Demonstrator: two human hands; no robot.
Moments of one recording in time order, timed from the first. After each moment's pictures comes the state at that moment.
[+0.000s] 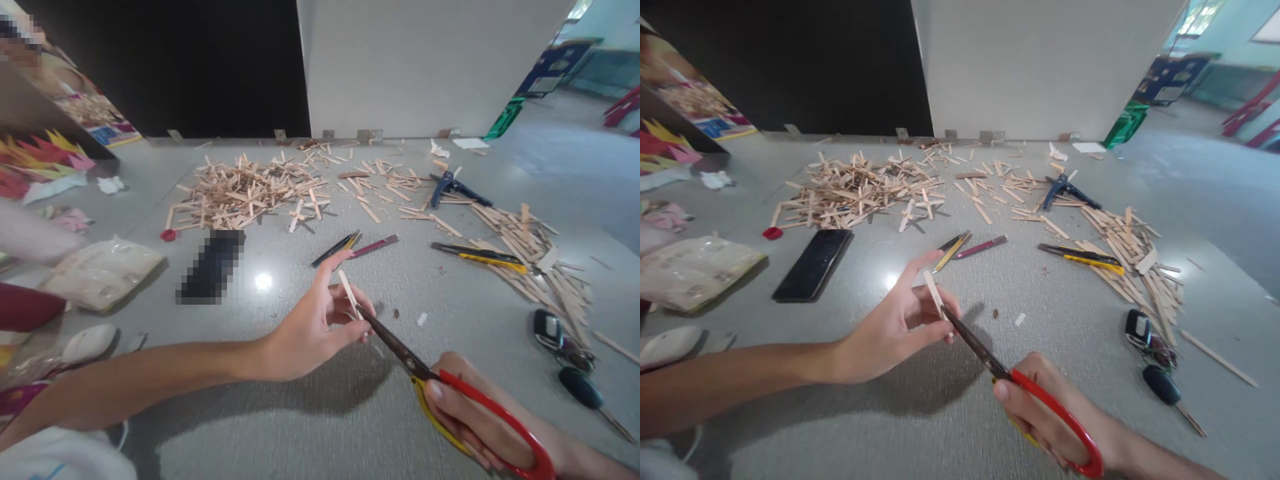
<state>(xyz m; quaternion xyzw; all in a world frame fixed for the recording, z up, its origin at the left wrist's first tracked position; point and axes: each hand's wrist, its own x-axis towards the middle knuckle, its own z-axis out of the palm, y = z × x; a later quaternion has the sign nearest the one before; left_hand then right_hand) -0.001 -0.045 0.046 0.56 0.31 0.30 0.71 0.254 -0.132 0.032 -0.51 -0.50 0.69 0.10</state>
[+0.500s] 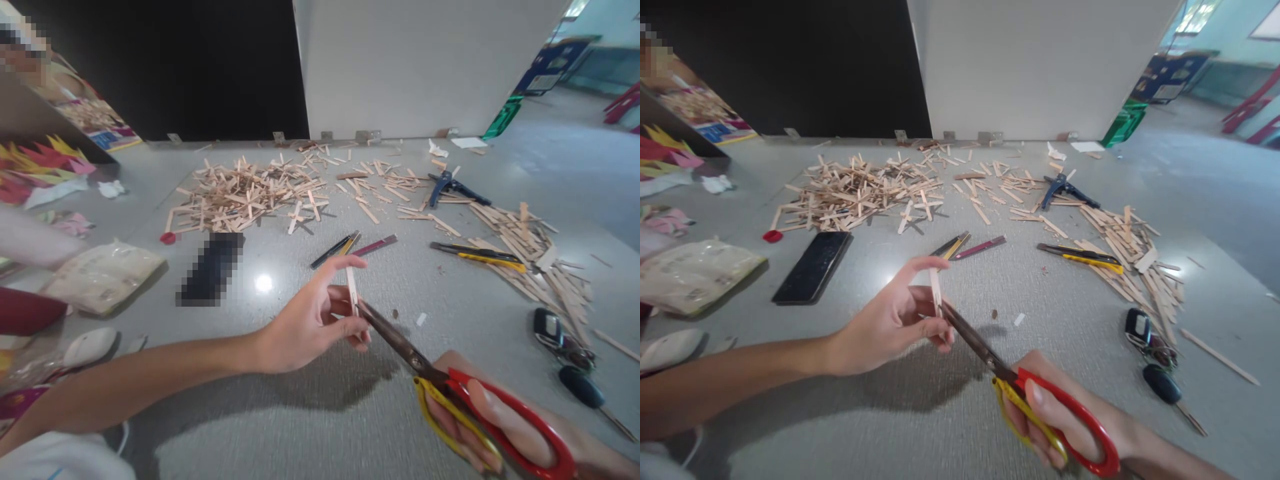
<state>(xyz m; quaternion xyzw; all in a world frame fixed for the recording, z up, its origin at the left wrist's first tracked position) -0.003 -0.035 0.050 0.53 0.27 0.30 0.75 0.269 -0.136 0.028 -0.42 -0.49 0.74 0.17</state>
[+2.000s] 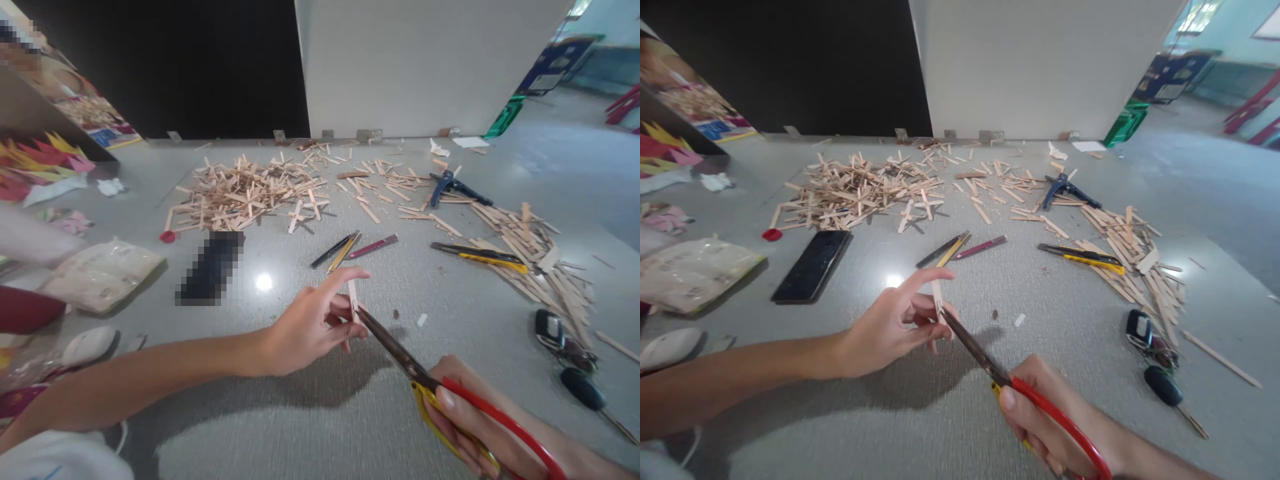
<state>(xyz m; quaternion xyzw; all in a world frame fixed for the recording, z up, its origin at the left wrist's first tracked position) -0.008 -0.034 0.036 0.66 0.29 0.29 0.63 0.265 -0.147 0.021 -0.50 -0.49 0.70 0.16</state>
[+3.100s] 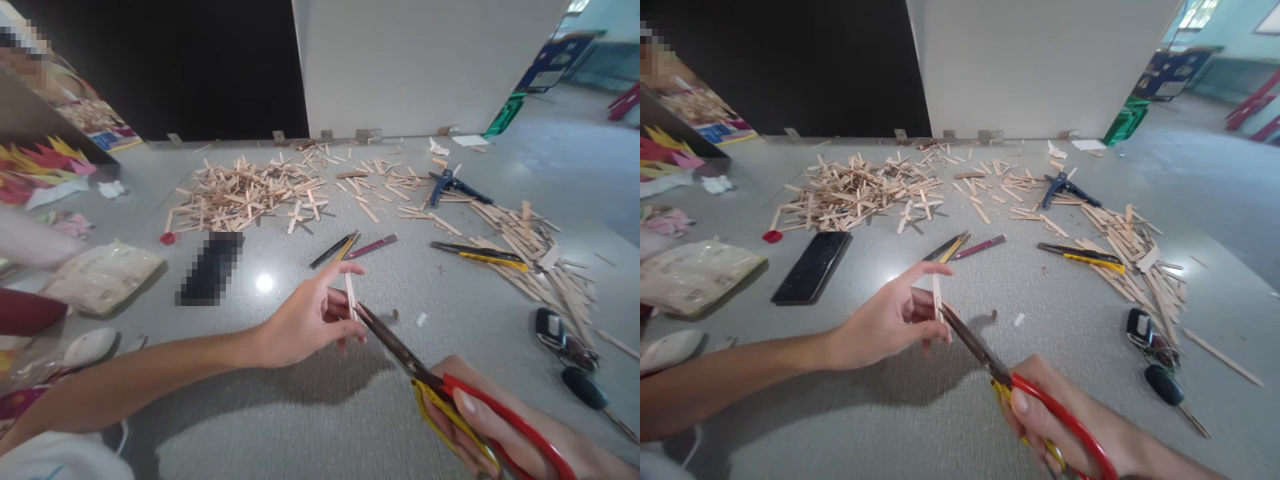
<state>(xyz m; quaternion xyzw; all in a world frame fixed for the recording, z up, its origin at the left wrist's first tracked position) -0.004 -0.030 0.052 0.57 0.33 0.25 0.71 0.272 -0.145 0.021 -0.46 -0.52 0.71 0.16</state>
